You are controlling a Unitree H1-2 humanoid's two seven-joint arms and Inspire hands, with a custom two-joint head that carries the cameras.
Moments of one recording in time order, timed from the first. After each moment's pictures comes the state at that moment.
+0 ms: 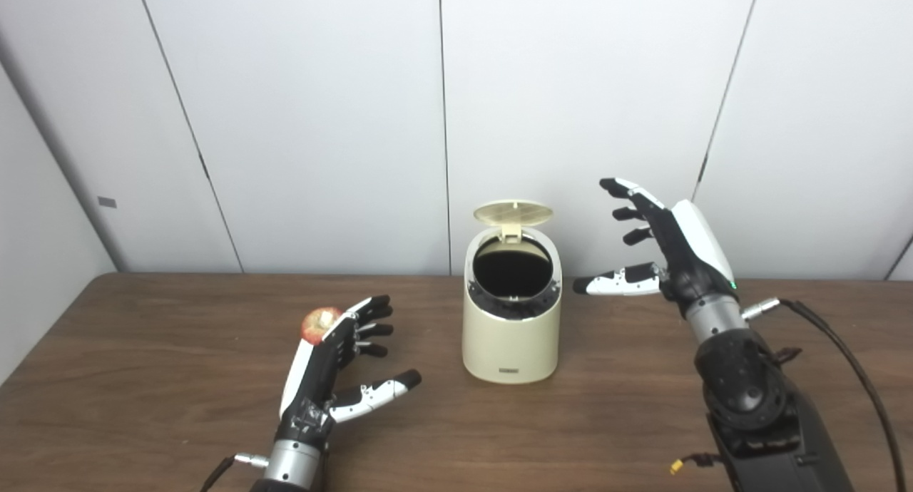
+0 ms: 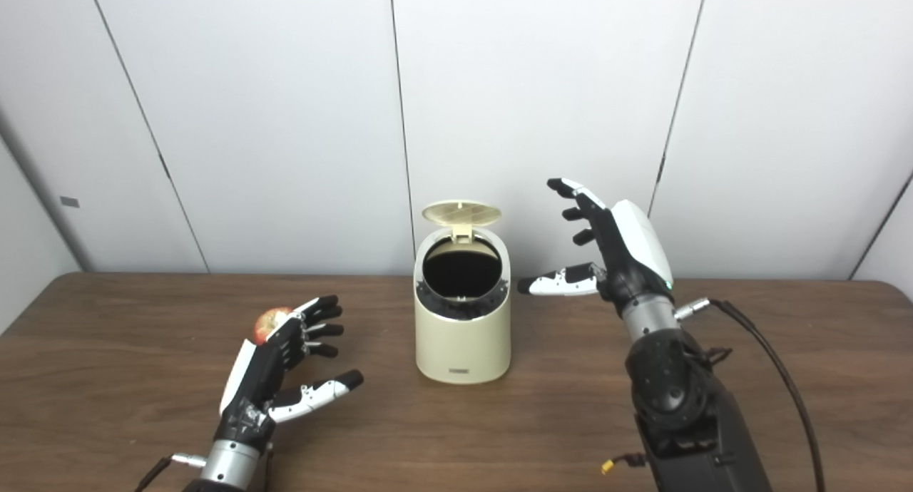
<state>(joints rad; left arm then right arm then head) -0.19 0.12 0.00 0.11 0.12 -0.26 0.00 -0.49 -0.21 0.08 -0.14 -0.55 0.30 0.04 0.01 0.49</state>
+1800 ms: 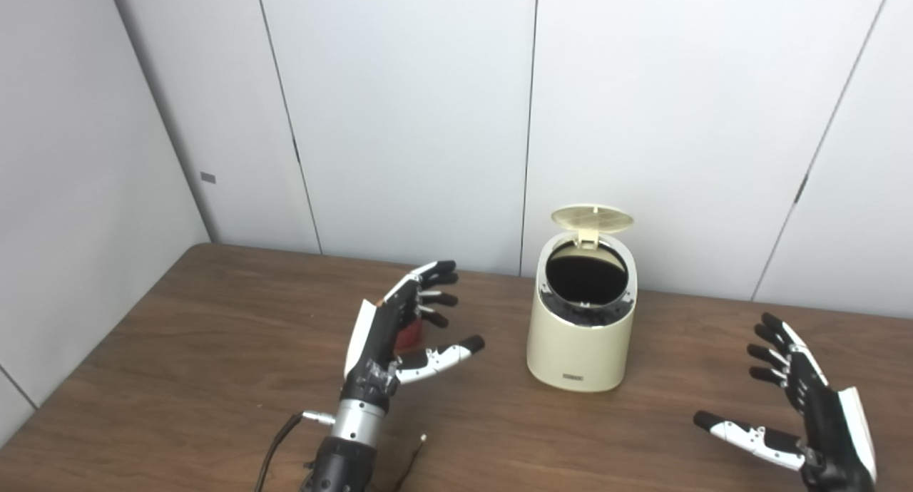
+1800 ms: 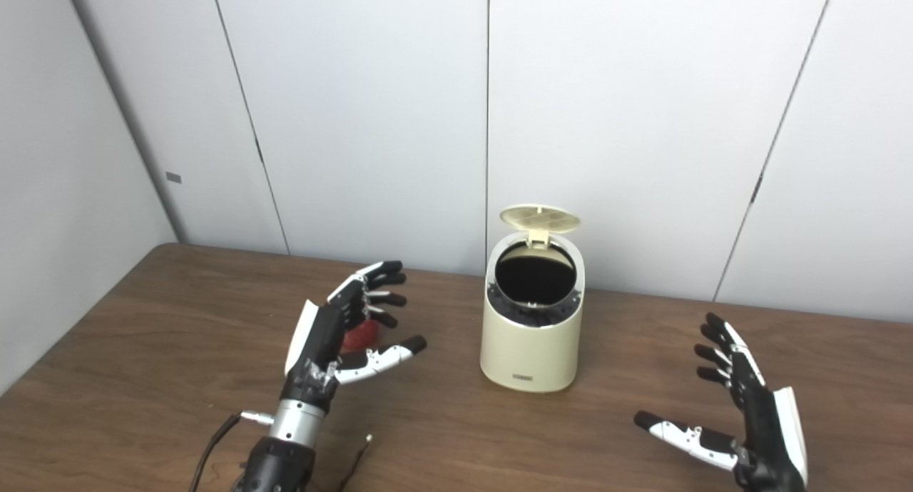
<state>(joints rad) -0.21 0.08 0.08 0.01 0.18 -0.21 0.08 -0.18 -0.16 -0.02 0.03 -0.26 -0.15 -0.12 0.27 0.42</state>
